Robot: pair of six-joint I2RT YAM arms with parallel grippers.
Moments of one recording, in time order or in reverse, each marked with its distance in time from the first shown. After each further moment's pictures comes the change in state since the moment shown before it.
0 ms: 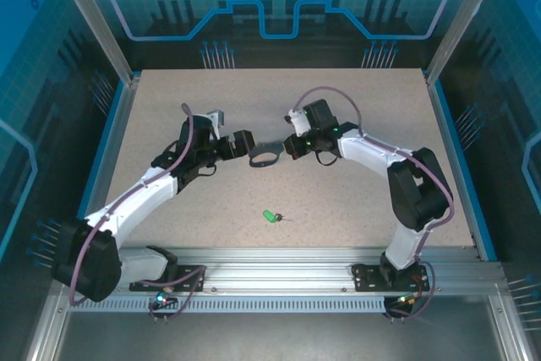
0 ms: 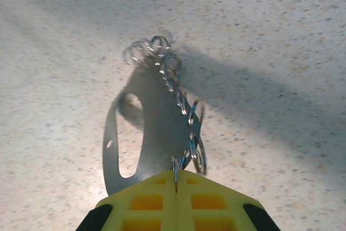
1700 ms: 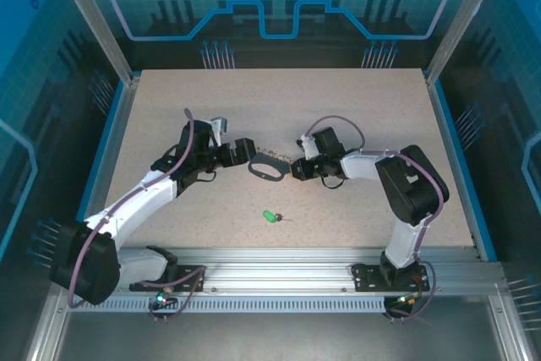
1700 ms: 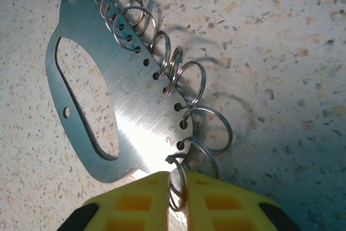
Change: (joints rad) left arm -0.002 -0.009 -0.035 -0.022 0.078 0.014; right arm -0.028 0.059 -0.286 0.277 -0.040 0.159
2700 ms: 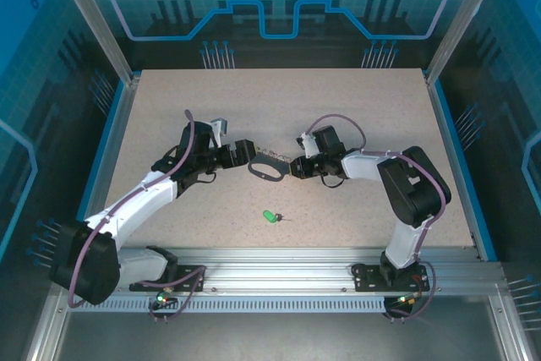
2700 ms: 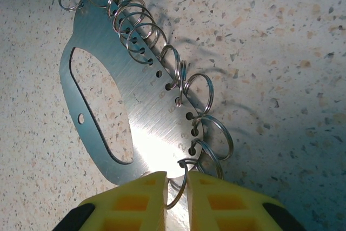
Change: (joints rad) left arm -0.001 0.000 -0.011 0.003 0.000 -0.001; right arm 0.000 -0.018 0.000 0.007 -0.008 0.019
